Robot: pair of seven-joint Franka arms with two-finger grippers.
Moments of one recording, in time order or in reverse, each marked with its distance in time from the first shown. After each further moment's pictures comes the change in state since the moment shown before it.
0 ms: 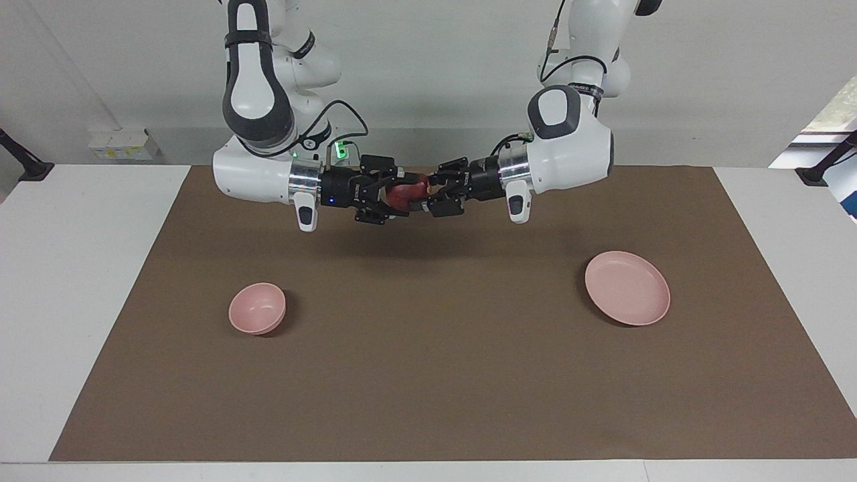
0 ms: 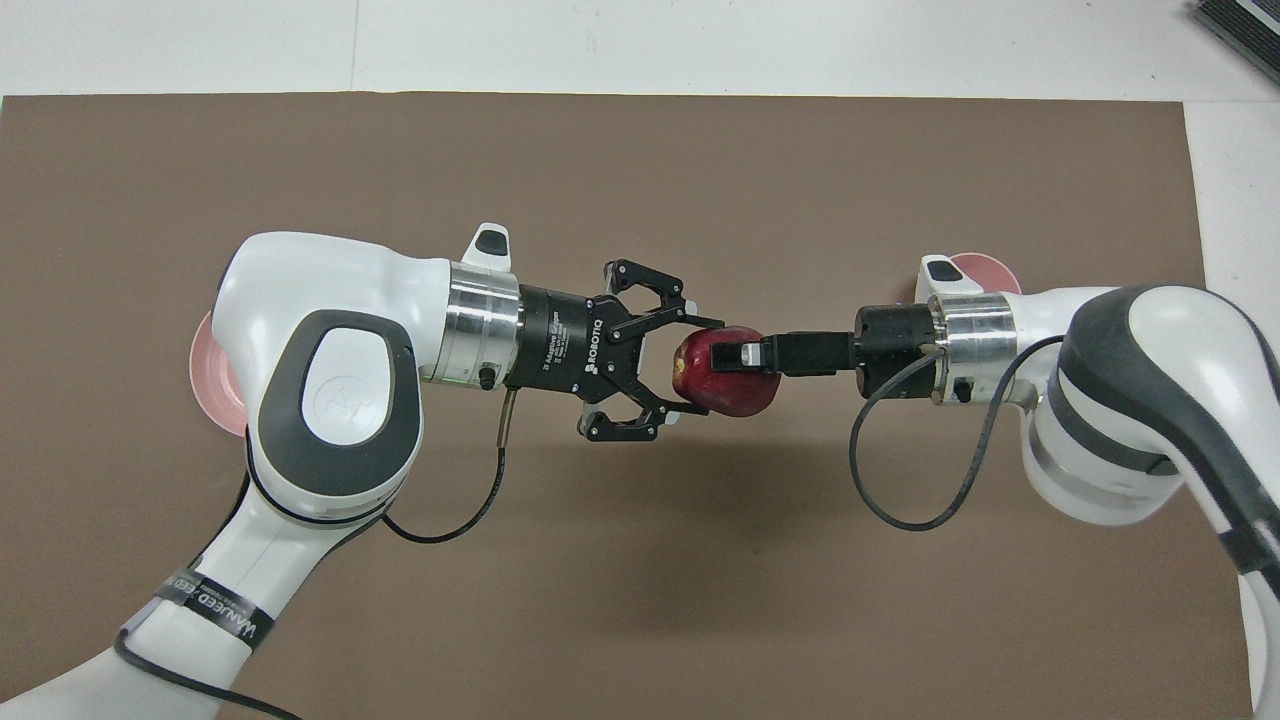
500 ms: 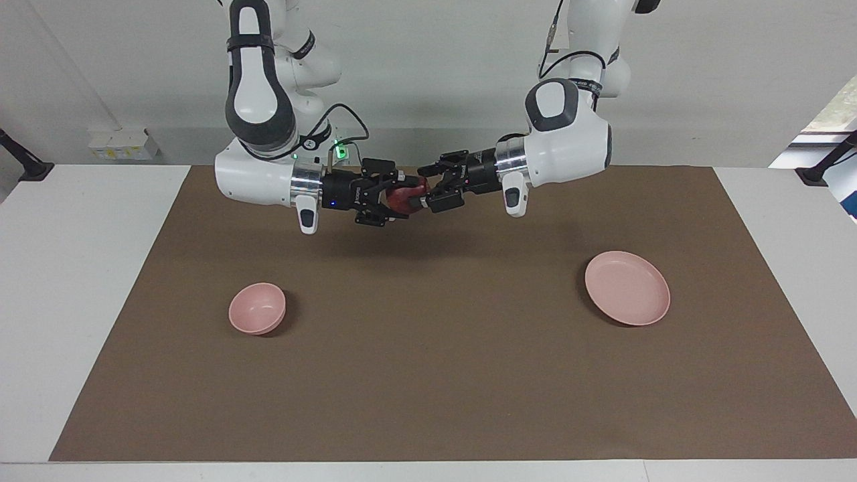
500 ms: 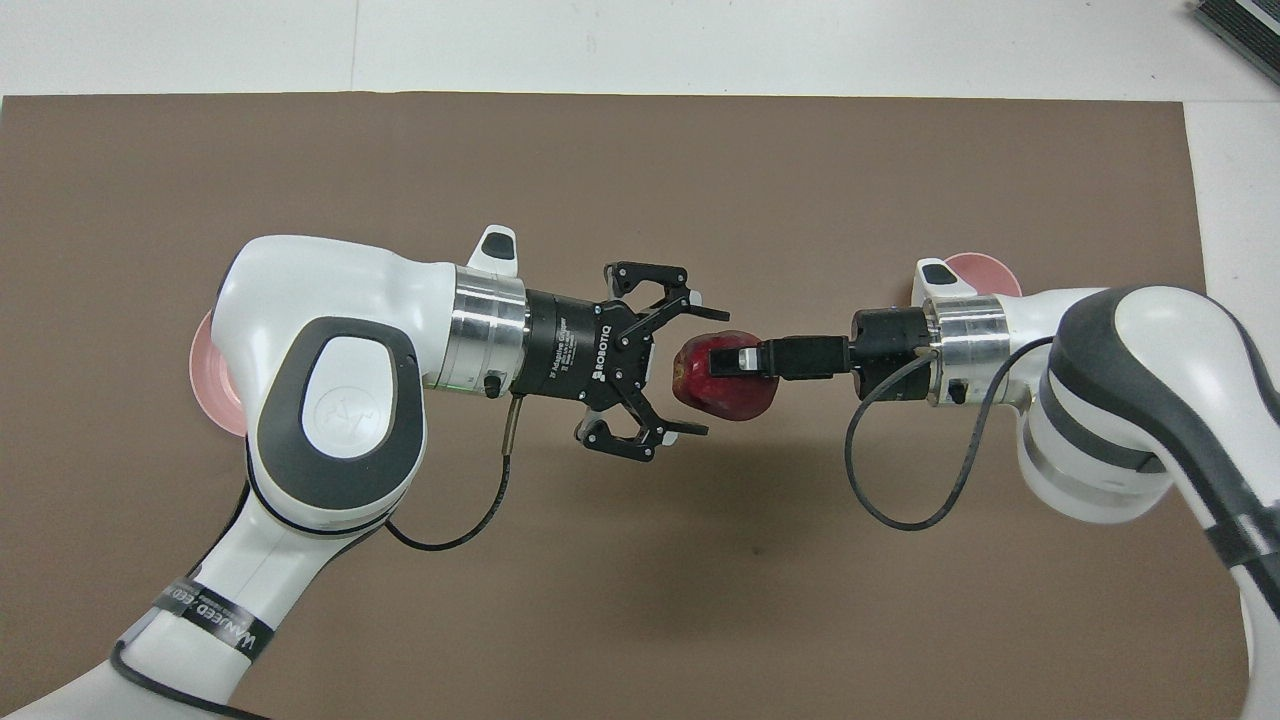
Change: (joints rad) left arm -0.009 -0.029 0.006 0.009 0.112 0.000 0.000; right arm -0.004 0.010 -0.002 -0.004 -0.106 0.000 -0.003
